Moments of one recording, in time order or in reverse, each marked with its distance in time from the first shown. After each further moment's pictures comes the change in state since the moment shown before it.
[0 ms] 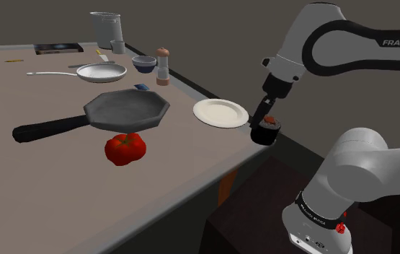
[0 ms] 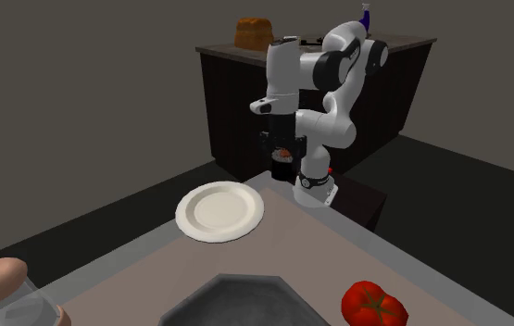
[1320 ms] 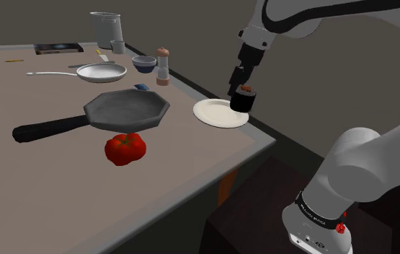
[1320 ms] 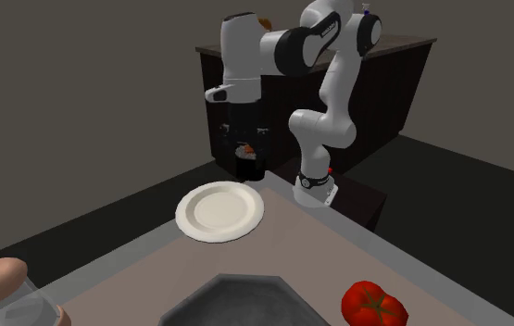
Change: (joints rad) arm 0.014 0.469 -0.065 0.405 -0.011 0.058 -0.061
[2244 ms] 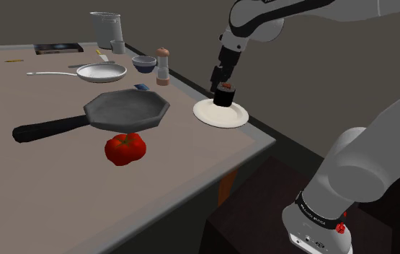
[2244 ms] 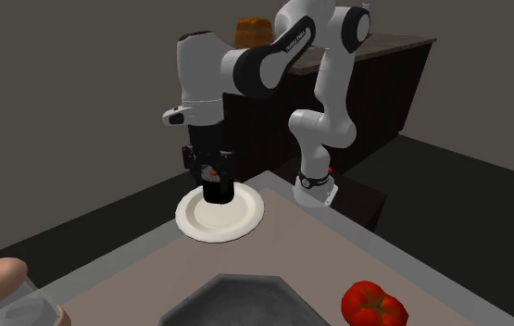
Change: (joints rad) arm 0.015 0.337 -0.053 0.212 0.036 0.116 -0.077
